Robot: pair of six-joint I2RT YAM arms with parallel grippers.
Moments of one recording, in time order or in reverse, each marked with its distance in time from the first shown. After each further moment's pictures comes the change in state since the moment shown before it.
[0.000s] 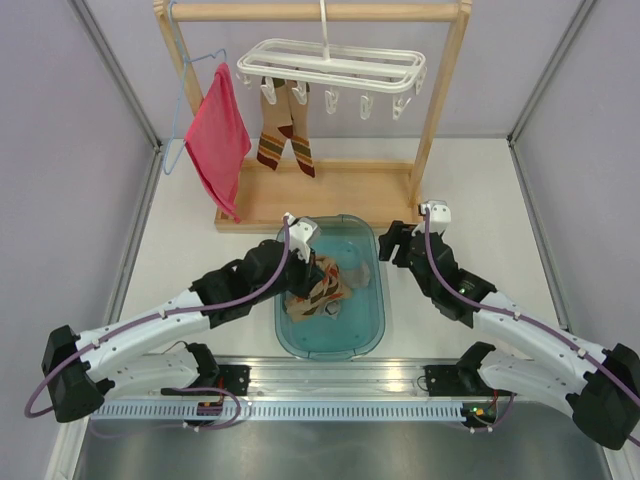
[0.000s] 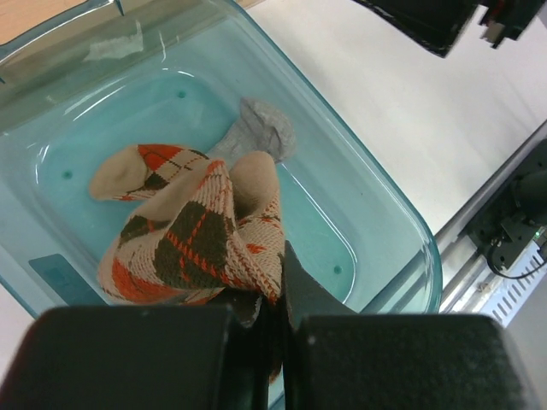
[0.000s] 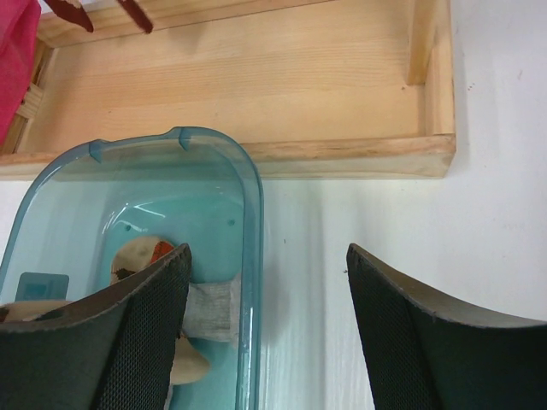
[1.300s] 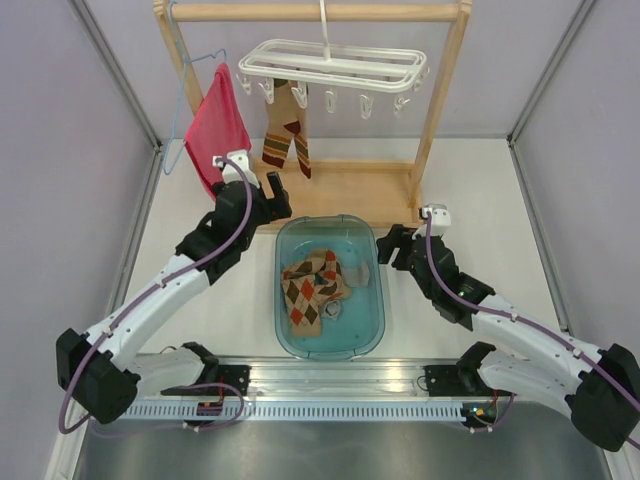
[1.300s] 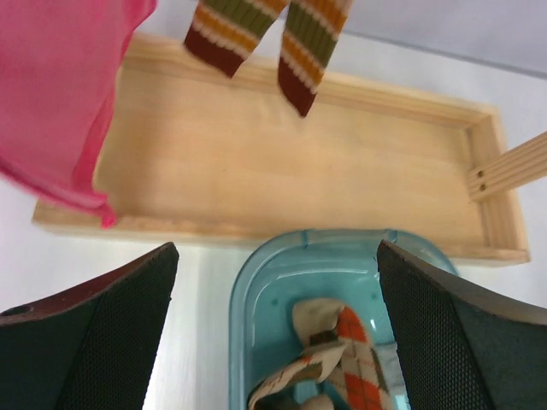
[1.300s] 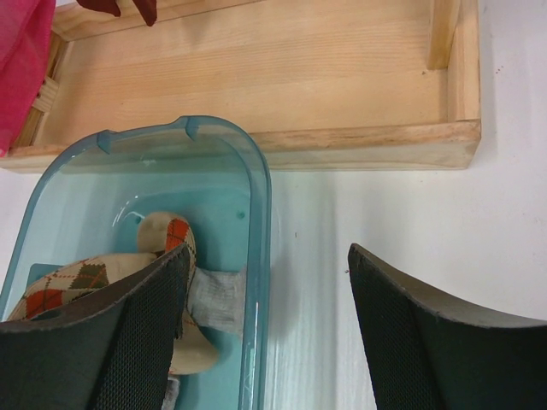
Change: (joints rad) left arm 0.386 0.132 0.209 0.022 -0.359 -0.093; right arm -0.031 -0.017 -0.071 0.070 -0.063 0.031
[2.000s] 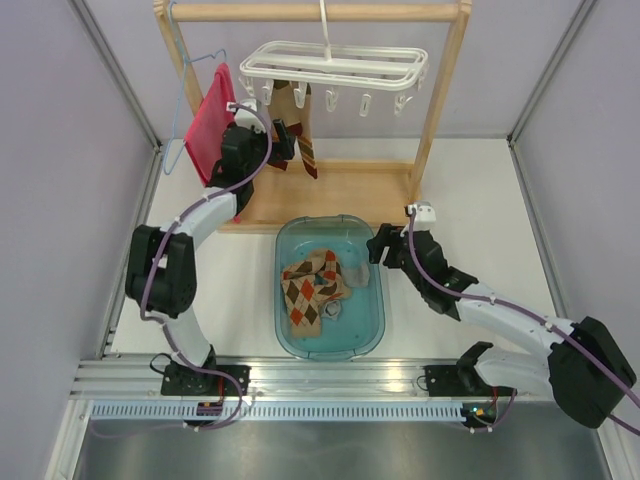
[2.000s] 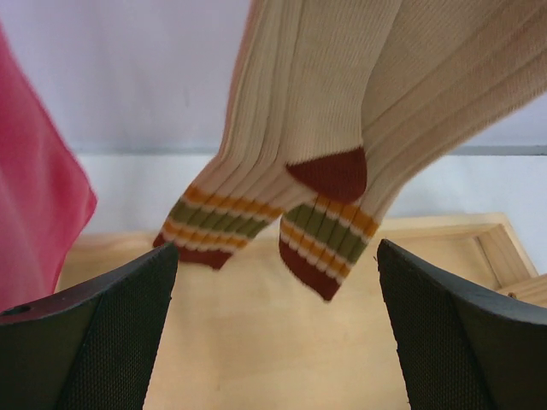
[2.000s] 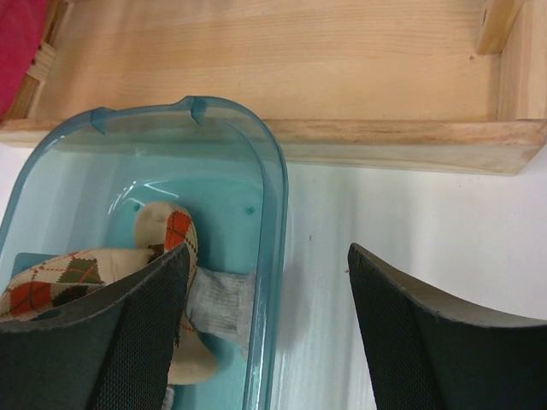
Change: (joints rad) left arm 0.318 0.609 0.267 0.592 0.450 0.194; right arm -0.034 0.142 -0.009 0.138 -0.105 -0.027
